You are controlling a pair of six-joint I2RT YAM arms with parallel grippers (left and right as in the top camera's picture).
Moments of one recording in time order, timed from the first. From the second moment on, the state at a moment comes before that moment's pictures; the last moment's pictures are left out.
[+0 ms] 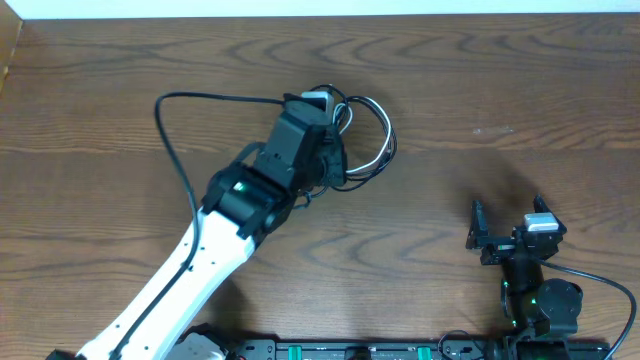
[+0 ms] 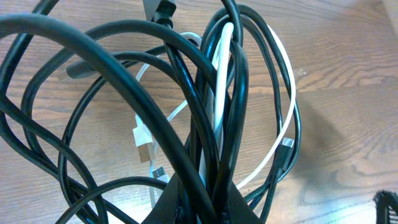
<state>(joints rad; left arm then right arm) -0.59 1.32 1.20 -0.65 0.02 -0.52 0.01 0.01 0.01 -0.07 -0.06 0.00</state>
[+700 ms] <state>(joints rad) -0.59 1.31 1.20 -0.85 0.12 -0.08 0.01 0.01 0.01 -0.07 -0.06 0.00</state>
